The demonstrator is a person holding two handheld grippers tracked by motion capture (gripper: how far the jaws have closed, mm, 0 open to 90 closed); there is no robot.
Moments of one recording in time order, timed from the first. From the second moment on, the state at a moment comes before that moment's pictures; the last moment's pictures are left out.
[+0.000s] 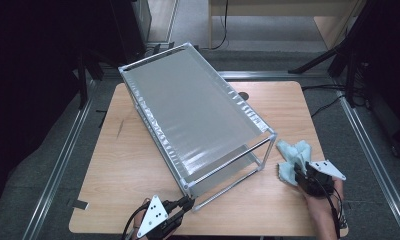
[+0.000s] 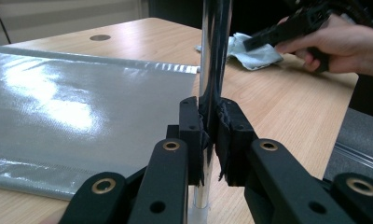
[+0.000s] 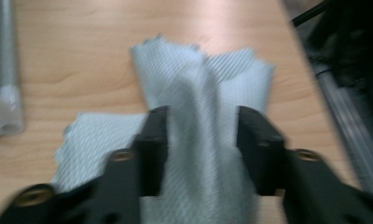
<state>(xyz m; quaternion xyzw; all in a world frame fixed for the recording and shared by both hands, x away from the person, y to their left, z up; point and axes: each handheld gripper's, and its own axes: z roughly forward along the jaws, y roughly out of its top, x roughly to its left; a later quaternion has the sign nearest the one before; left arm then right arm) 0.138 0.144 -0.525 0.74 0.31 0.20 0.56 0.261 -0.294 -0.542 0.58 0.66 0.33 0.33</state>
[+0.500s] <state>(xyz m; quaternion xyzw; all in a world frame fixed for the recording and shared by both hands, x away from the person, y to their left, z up) 0.141 0.145 -0.525 0.74 0.32 0.21 0.56 0.252 -0.212 -0.498 0.46 0.69 0.44 0.33</state>
